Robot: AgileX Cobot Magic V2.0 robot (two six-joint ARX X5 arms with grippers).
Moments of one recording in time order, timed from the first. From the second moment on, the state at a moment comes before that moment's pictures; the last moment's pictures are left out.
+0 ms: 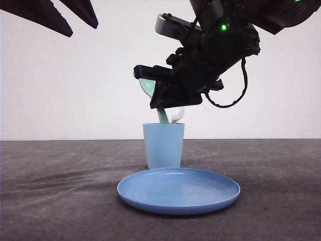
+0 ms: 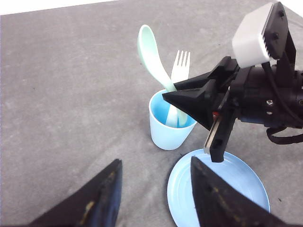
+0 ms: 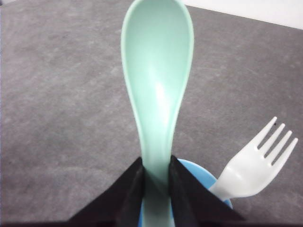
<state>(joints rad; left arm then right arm) -0.82 0.94 0.86 -0.42 -0.28 -0.25 0.69 1.65 0.87 0.42 0.02 0.12</state>
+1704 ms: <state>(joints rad) -0.82 0.94 0.86 -0.41 -0.28 -0.25 0.69 0.88 0.88 -0.44 0.05 0.11</state>
